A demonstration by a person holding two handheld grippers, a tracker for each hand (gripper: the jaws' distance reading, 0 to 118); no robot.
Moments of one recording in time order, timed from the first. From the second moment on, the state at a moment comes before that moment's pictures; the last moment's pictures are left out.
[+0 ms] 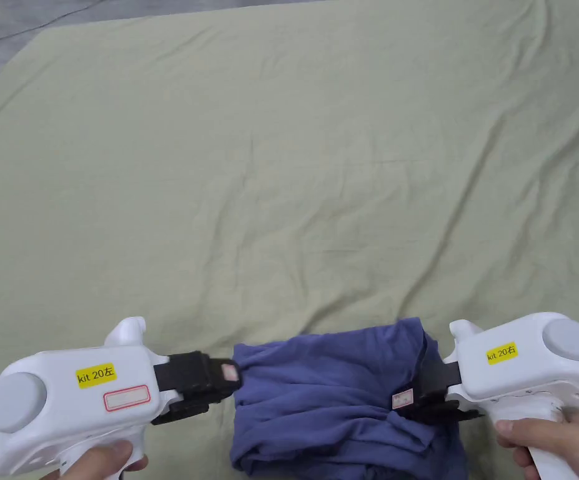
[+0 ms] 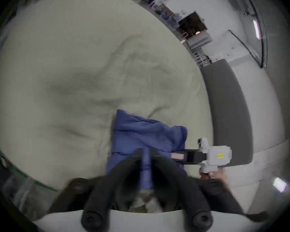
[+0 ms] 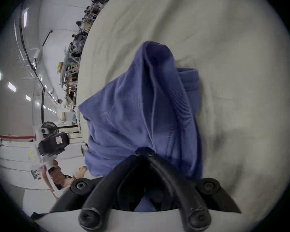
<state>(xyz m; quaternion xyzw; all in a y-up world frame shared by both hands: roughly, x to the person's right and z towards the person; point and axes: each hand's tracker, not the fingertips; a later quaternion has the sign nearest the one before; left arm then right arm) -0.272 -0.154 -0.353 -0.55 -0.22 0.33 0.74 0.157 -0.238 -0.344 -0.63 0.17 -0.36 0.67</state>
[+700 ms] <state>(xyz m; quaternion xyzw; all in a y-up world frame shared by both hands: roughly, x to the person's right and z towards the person) -0.232 -0.268 -0.399 -0.64 -0.32 0.42 0.55 0.181 -0.259 -0.335 -0.61 0.19 -0.49 0.59</state>
